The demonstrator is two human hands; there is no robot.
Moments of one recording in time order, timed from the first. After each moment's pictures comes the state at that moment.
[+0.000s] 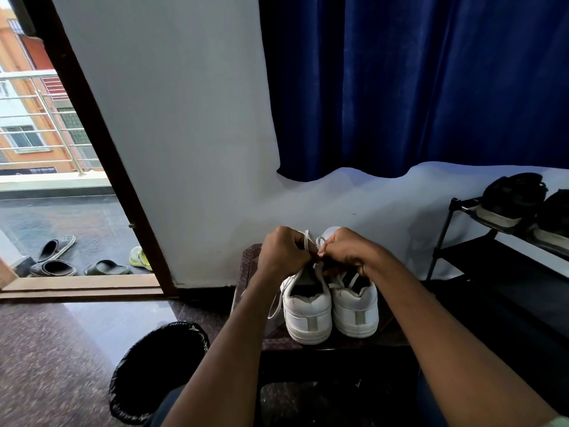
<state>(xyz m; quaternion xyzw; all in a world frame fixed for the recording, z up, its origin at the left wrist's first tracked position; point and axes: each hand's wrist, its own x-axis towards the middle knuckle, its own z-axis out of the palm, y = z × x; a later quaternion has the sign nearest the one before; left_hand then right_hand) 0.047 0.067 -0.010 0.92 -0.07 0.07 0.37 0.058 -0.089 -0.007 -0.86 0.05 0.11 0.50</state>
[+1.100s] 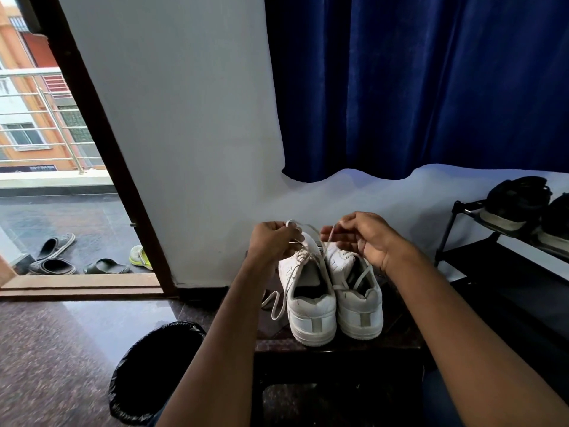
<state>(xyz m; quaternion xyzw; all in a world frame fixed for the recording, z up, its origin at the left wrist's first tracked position) 0.062 0.084 0.002 0.71 0.07 0.00 0.70 0.060 -0.111 0.017 -0.65 0.07 0.06 0.75</state>
